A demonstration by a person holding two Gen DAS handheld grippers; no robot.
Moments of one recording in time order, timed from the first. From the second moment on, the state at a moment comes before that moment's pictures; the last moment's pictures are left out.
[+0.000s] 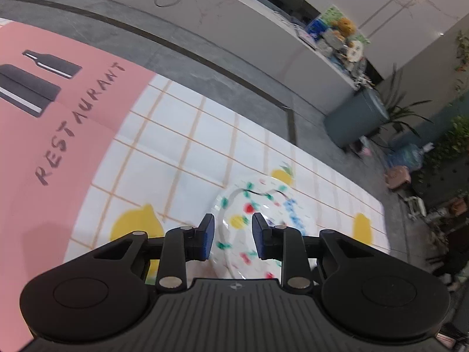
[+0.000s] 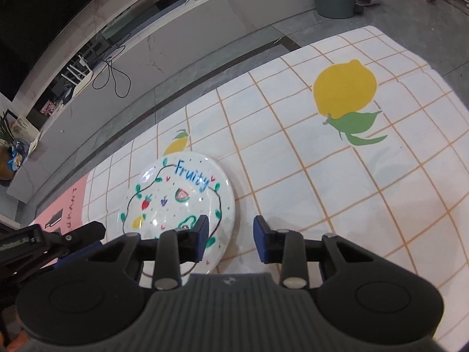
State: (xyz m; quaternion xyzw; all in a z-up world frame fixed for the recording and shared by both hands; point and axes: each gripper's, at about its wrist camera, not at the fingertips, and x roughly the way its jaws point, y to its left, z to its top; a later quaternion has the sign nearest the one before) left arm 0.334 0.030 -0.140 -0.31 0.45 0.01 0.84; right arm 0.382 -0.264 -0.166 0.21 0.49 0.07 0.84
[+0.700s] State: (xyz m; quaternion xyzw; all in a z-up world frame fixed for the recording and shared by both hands) left arm 0.346 0.021 -0.149 -0.28 0.47 0.03 0.84; right arm 0.394 -0.271 -0.179 0.24 0.48 0.09 0.84
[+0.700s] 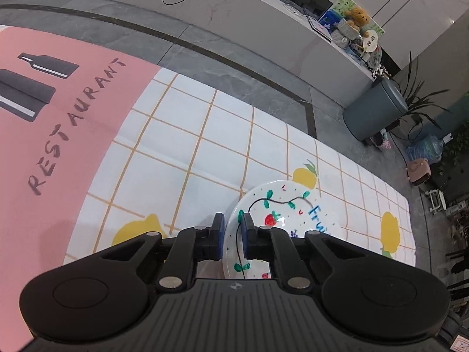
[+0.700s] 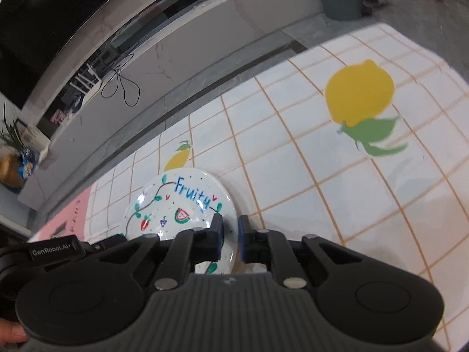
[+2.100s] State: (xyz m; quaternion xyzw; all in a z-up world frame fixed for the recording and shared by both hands) left arm 0.153 -0.058 -0.021 -0.26 0.43 -0.04 0.86; right arm 0.165 -0.367 -0.079 0.30 0.42 0.08 0.85
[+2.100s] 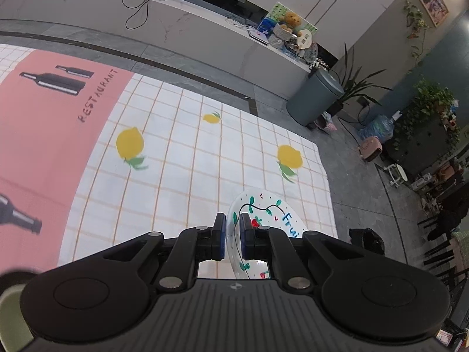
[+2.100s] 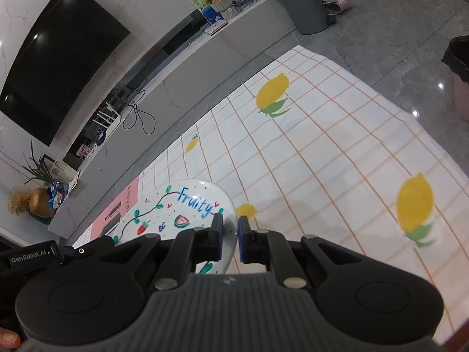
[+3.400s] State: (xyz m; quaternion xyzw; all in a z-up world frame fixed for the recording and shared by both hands) left arm 0.066 -0.094 -0.099 -0.21 0.49 -0.05 0.85; right arm 0.092 -0.394 -0.145 0.25 0.46 0.08 0.85
